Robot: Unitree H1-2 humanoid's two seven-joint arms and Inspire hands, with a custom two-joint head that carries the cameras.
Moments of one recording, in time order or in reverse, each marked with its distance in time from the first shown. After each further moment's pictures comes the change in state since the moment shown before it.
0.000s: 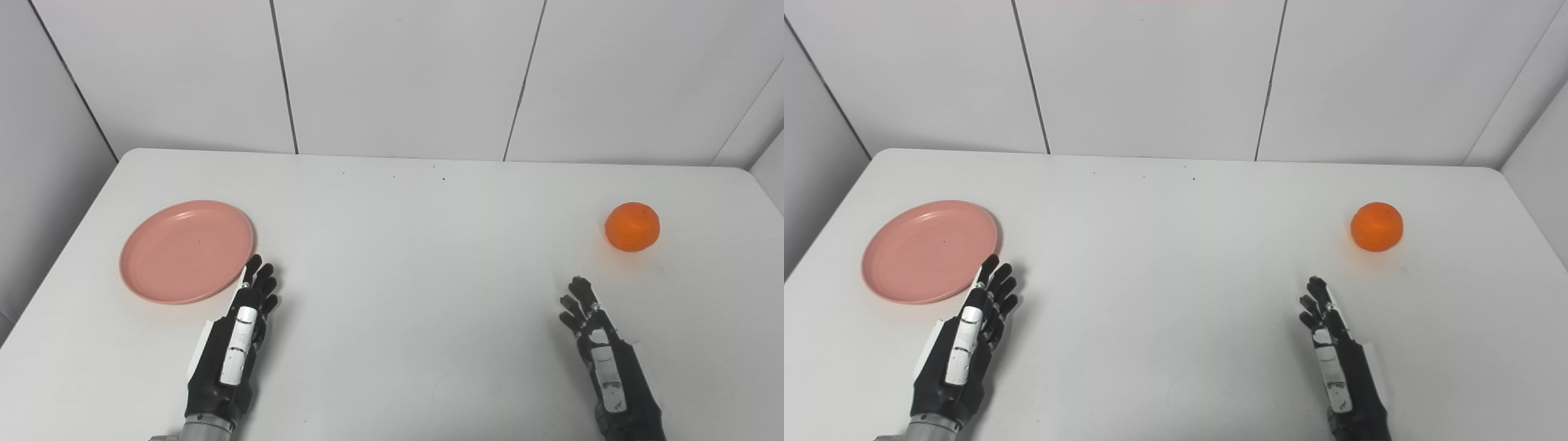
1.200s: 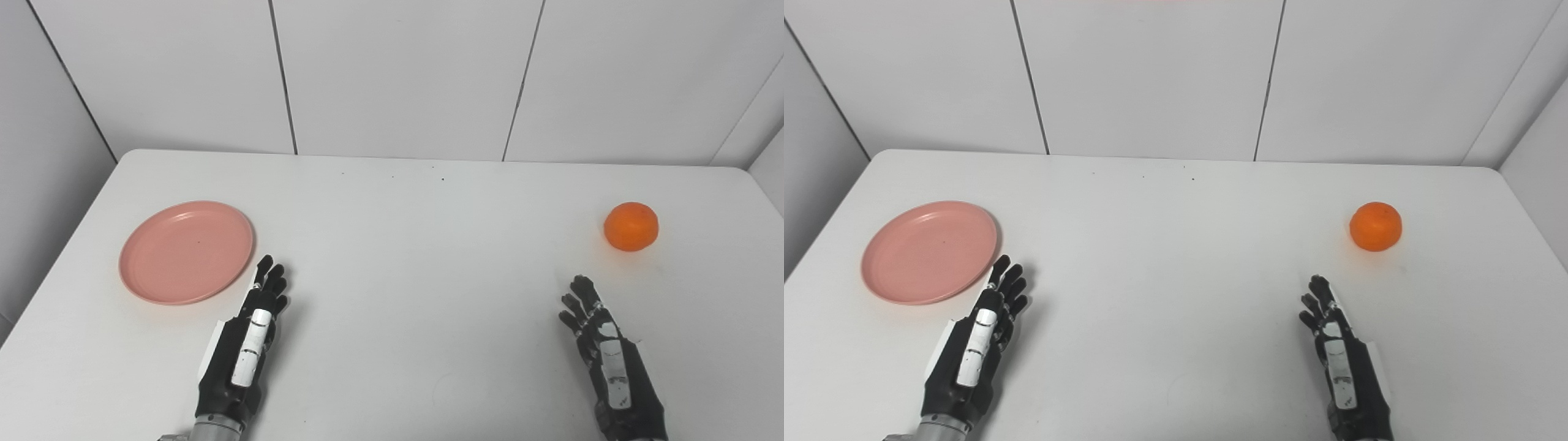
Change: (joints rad) left arm 0.002 -0.006 -0.049 0.022 0.037 -0.037 0.003; right arm 0.002 -0.016 -0.009 0.011 0.066 0.018 0.009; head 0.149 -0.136
